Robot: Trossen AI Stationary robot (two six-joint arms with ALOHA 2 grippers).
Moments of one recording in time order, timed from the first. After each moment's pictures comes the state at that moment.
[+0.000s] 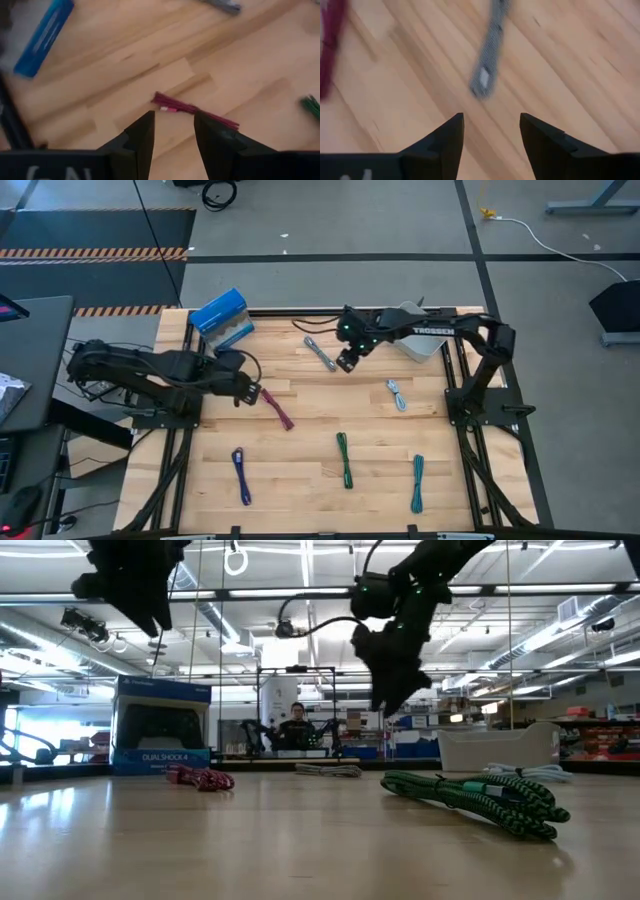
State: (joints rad) left arm -0.17 1.15 1.10 -1.20 -0.46 -1.19; right arm -0.37 1.74 1.31 -0.68 -0.05 0.34
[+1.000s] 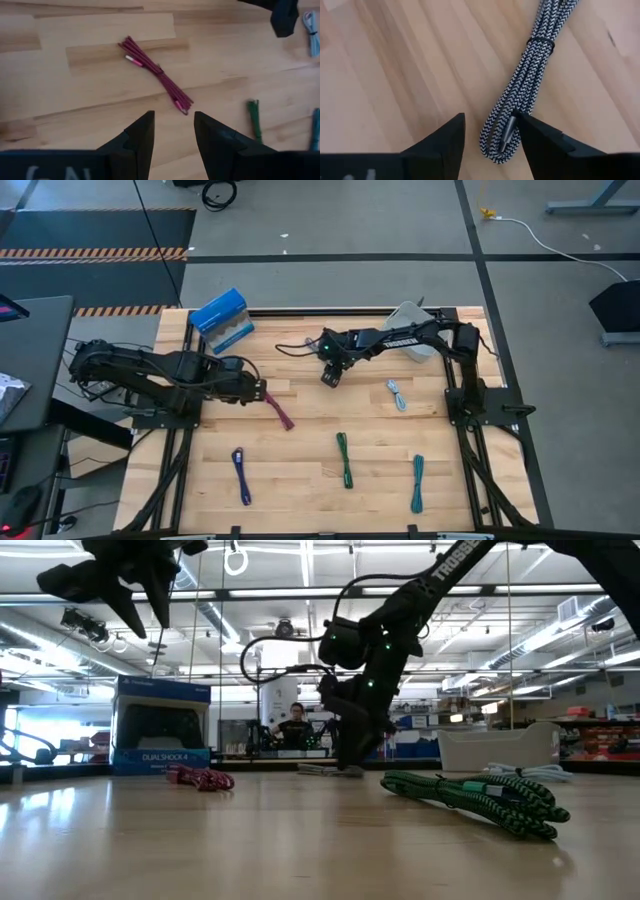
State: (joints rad) left arm -0.16 1.18 1.10 -1.10 -0.23 -1.60; right arm -0.31 2.00 1.31 -0.43 0.02 0.19
